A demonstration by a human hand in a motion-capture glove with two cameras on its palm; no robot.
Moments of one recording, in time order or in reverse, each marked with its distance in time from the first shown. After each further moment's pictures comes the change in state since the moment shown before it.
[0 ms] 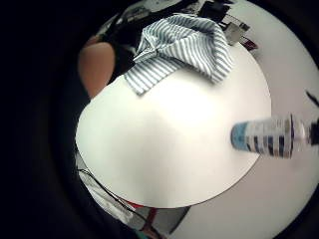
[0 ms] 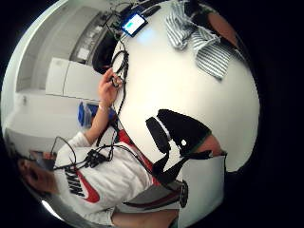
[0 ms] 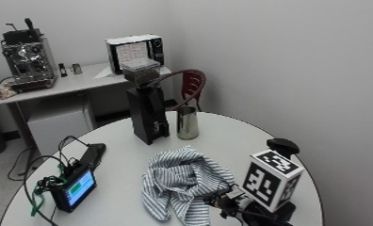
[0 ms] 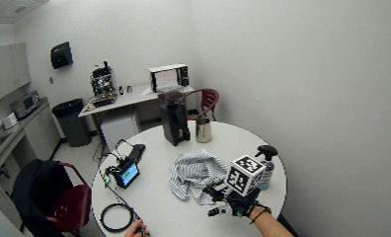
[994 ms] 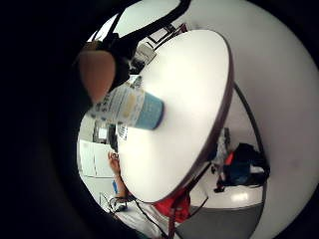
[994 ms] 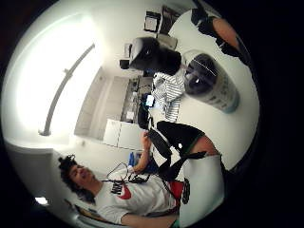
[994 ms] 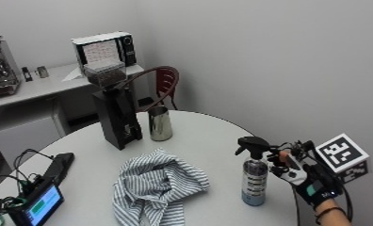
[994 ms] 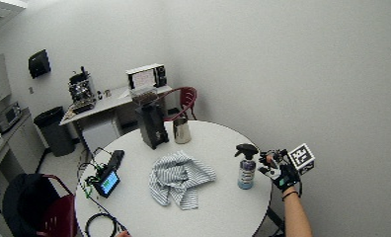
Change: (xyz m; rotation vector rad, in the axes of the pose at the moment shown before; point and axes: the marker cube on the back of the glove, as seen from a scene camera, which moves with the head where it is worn) arm 0.178 0.014 -0.056 0.394 -0.674 0.364
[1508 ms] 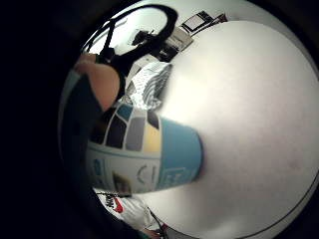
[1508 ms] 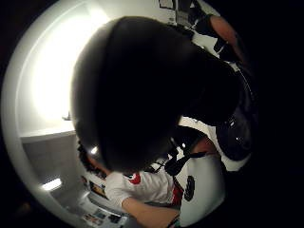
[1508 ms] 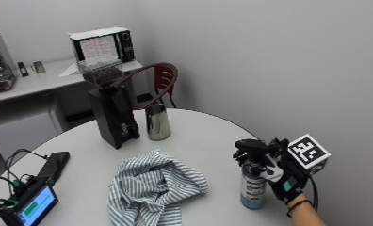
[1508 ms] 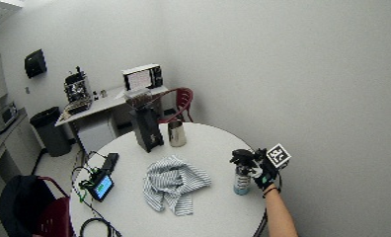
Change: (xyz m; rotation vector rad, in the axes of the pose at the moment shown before) arm 0.004 -0.045 0.056 -0.160 -0.248 -0.196
